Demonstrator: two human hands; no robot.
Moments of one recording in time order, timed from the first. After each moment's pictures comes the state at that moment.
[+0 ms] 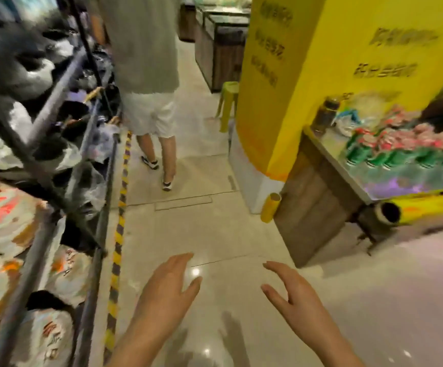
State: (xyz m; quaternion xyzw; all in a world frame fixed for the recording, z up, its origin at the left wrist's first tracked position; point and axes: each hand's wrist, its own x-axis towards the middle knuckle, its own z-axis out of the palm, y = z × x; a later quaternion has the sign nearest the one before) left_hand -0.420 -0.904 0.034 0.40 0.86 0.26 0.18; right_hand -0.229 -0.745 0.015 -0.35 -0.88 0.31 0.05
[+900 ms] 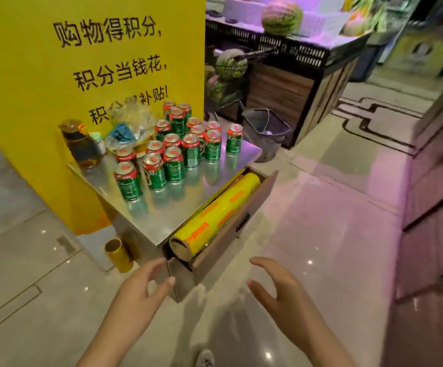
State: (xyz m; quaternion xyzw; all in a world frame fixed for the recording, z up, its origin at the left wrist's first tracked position) left_hand -0.164 -0.392 0.034 0.55 0.71 0.28 0.33; right_hand 0.094 -0.374 0.047 -0.59 -0.72 0.31 0.18
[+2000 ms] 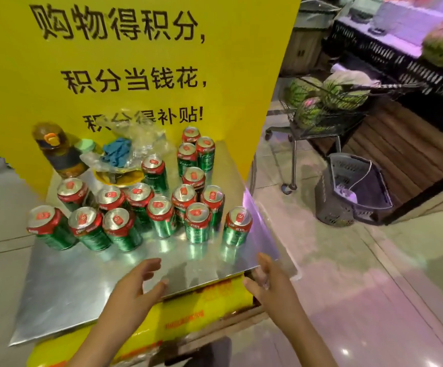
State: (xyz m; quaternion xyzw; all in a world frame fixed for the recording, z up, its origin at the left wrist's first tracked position) left_hand -0.032 -0.015 0.003 0.29 0.83 0.37 0.31; right_hand 0.172 0.162 -0.004 -0.46 -0.73 0.50 0.09
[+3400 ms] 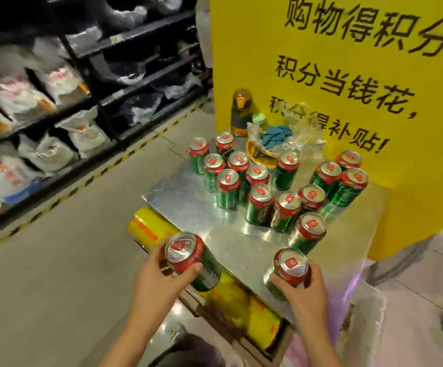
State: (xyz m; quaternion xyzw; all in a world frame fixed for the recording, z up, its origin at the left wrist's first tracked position) left_hand 0.115 0.009 0.026 -0.17 0.79 0.59 -0.04; right_hand 0.097 0.252 -0.023 -0.23 -0.74 0.63 -0.01
